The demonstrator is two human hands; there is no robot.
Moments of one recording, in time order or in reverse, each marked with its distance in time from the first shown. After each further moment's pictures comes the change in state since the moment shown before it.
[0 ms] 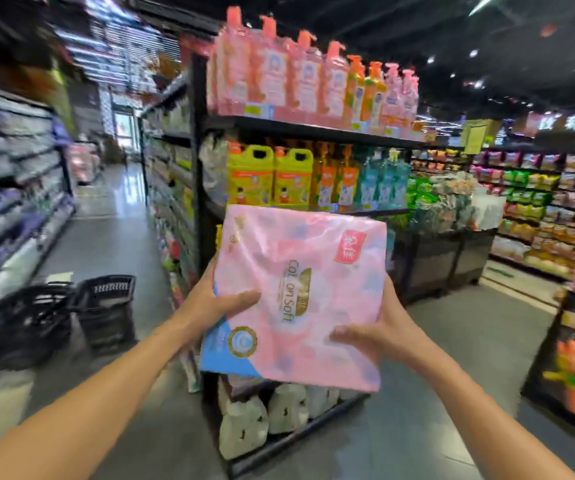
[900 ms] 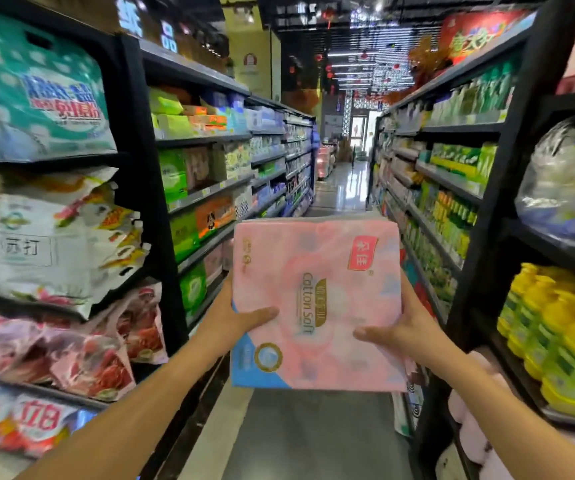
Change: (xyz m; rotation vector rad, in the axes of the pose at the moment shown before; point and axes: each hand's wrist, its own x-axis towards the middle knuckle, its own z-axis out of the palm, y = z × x) left_hand -0.069 -0.024 -0.434 0.350 0.743 -0.099; right_hand 0.256 -0.102 0.489 0.316 -0.578 -0.268
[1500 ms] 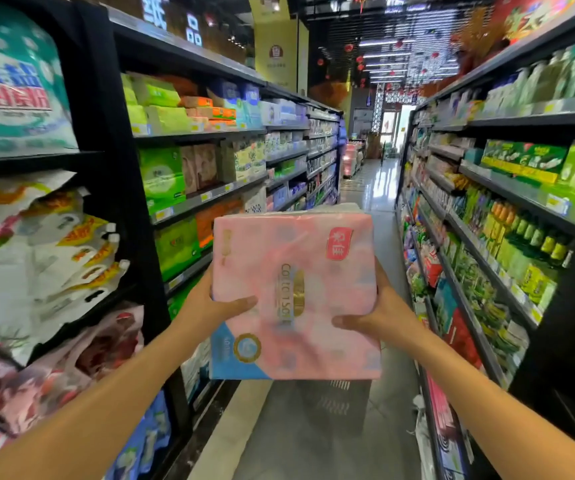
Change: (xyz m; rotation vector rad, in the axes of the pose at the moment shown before) left_hand 0.237 -0.068 -0.011 0.081 0.185 -0.108; right_hand 0.267 0.106 0.016 -0.020 -0.105 -0.054
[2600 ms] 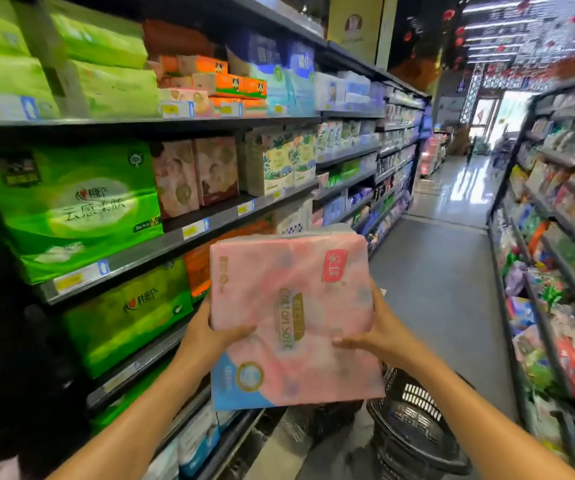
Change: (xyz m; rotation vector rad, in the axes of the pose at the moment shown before) left_hand 0.571 -0.175 0.030 -0.007 0.312 -0.159; right_hand 0.616 0.271 0.088 0.120 -0.320 -0.022
